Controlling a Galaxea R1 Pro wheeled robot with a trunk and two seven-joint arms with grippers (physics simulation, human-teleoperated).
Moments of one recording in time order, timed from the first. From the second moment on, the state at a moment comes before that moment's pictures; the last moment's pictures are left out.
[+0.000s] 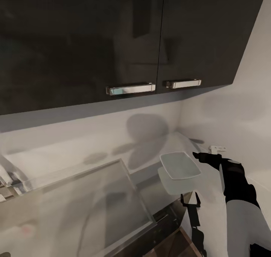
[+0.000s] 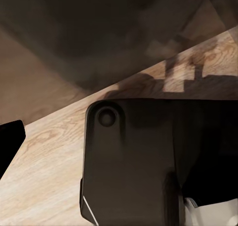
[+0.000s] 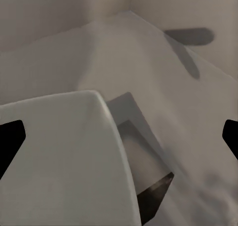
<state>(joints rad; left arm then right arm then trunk) 0.41 -0.02 0.00 -0.48 0.01 -0.64 0.00 -0.77 -0.08 -0.48 -1.02 0.36 0.49 0.44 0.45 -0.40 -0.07</state>
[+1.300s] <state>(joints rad) 0.41 -0.02 0.00 -0.47 0.01 -0.64 0.00 -0.77 -0.08 -0.56 -1.01 0.36 0.56 0.47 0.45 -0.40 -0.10</state>
